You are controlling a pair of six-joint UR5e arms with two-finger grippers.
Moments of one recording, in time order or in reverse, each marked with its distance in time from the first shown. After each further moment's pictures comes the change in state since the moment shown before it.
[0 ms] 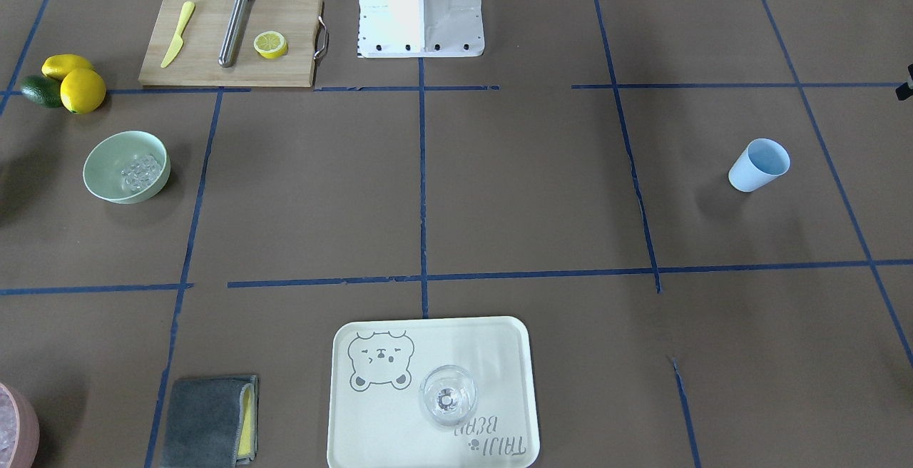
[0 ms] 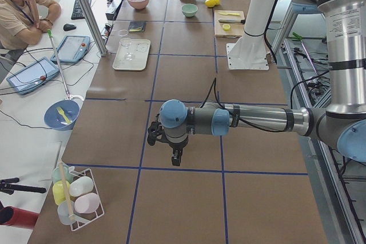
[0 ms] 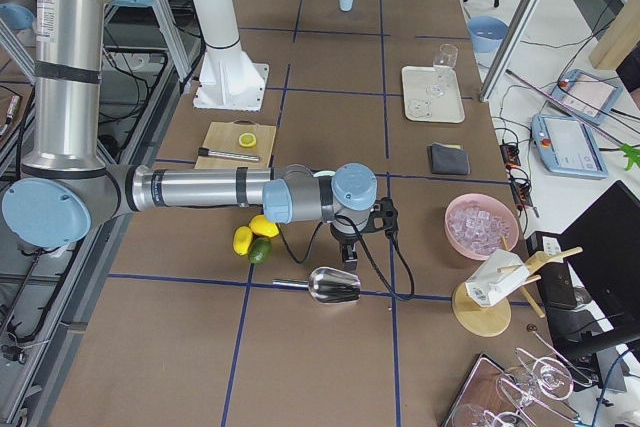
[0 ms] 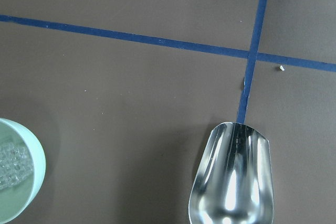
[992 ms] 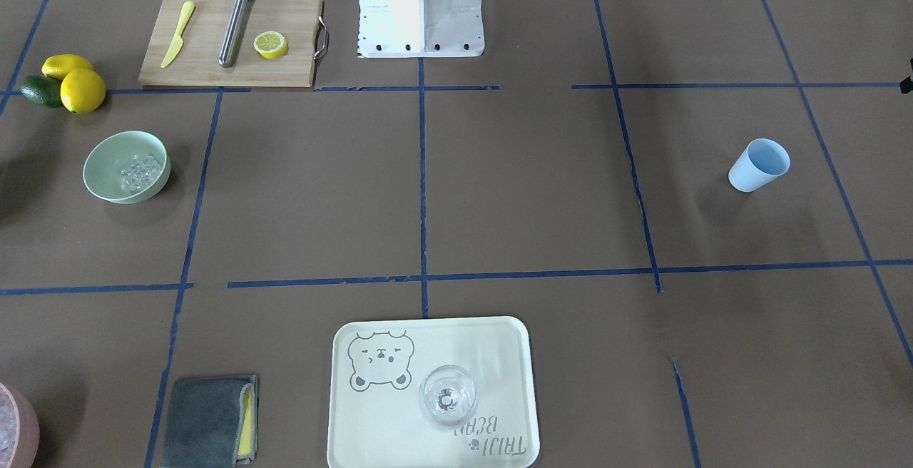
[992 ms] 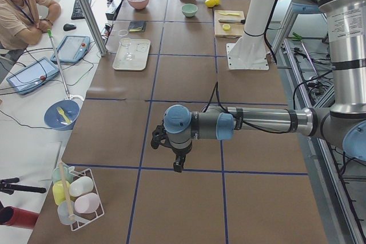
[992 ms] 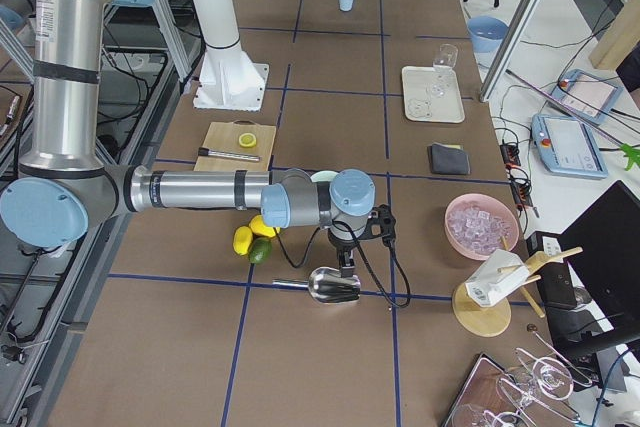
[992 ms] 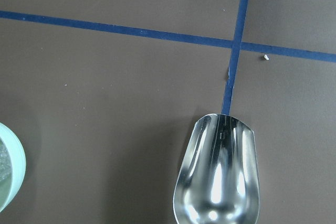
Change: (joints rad) left arm -0.005 0.020 0.015 -0.006 0.038 0.129; right arm -0.001 -0.008 -0.016 0.005 -0.029 0.006
